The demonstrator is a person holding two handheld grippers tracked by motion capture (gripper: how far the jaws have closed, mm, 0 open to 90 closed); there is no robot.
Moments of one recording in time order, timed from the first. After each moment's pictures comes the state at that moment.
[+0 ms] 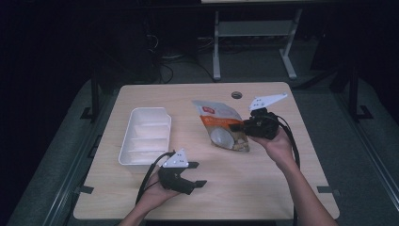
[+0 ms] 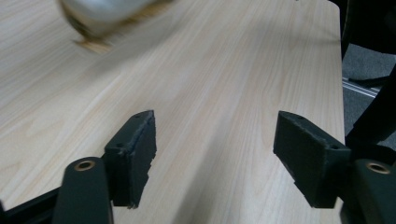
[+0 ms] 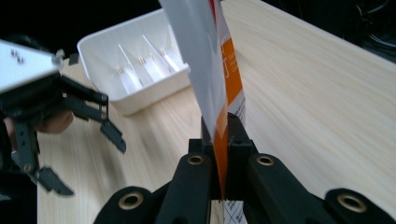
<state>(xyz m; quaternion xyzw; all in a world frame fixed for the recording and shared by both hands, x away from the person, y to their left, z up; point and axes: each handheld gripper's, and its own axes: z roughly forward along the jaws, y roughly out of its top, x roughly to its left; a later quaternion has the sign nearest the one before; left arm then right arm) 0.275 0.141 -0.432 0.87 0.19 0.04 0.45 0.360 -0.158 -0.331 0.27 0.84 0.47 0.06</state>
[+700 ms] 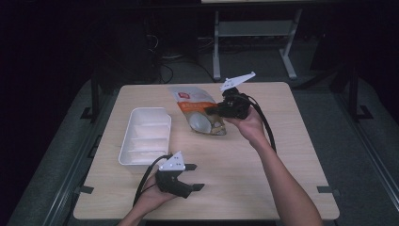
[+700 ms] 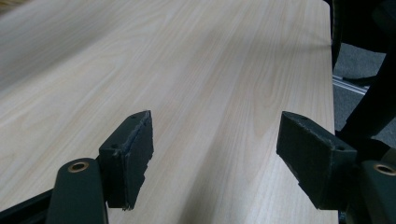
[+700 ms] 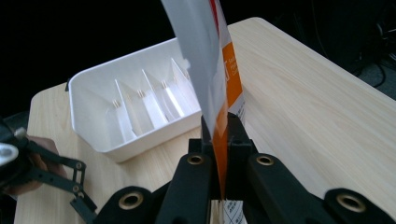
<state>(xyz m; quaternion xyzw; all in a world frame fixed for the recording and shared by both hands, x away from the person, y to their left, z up) 0.270 0.149 -0.435 0.87 0.19 0.03 0.46 0.414 -0.092 -0.313 0.24 0.84 0.48 0.05</state>
